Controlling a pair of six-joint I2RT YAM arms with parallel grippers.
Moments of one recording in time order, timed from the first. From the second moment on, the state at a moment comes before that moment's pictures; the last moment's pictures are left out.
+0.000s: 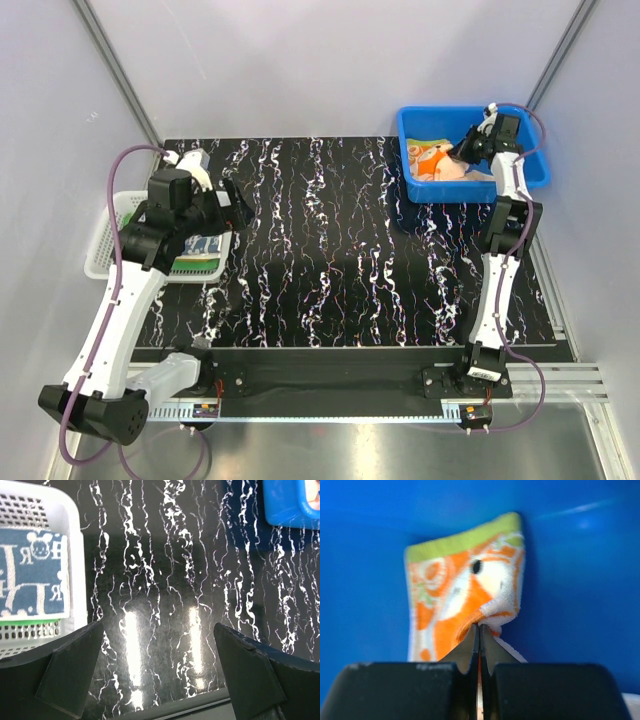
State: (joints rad) left arm -0.23 1.04 1.24 -0.81 0.11 -0.38; right arm -0.23 2.72 2.52 -0.47 -0.53 0.30
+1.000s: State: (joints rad) left arm -0.23 0.96 1.11 -0.42 0.26 -0.38; right arm 0.14 1.47 1.73 -0.27 -0.79 0.34
